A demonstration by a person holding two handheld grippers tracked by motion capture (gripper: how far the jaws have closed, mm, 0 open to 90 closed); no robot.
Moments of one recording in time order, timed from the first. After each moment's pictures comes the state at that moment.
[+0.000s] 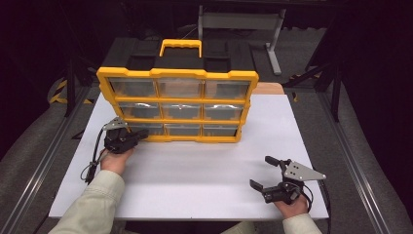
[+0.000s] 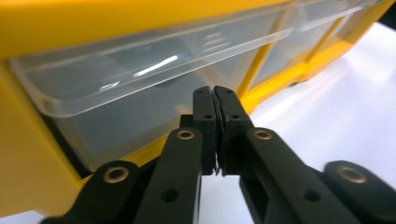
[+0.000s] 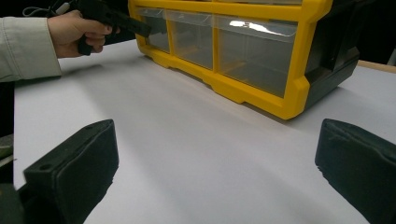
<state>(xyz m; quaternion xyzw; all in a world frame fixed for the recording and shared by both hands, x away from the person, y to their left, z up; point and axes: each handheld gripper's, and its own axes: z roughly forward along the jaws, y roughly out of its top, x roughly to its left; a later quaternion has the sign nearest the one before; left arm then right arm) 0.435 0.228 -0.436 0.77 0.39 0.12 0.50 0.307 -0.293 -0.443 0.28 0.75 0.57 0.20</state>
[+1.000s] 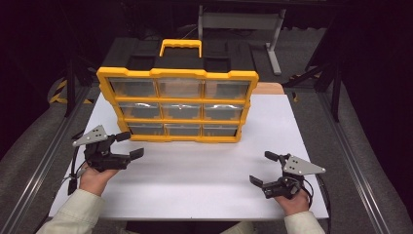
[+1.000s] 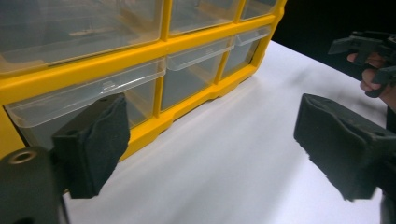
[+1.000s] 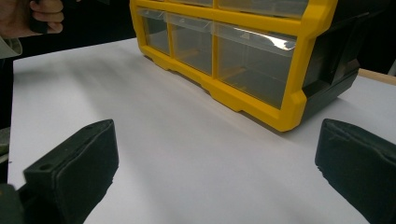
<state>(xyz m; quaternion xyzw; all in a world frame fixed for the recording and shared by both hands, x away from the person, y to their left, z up) 0.366 0.248 -0.391 0.76 0.32 0.11 0.56 0.317 -0.292 -0.431 0.26 0.76 0.56 0.20</state>
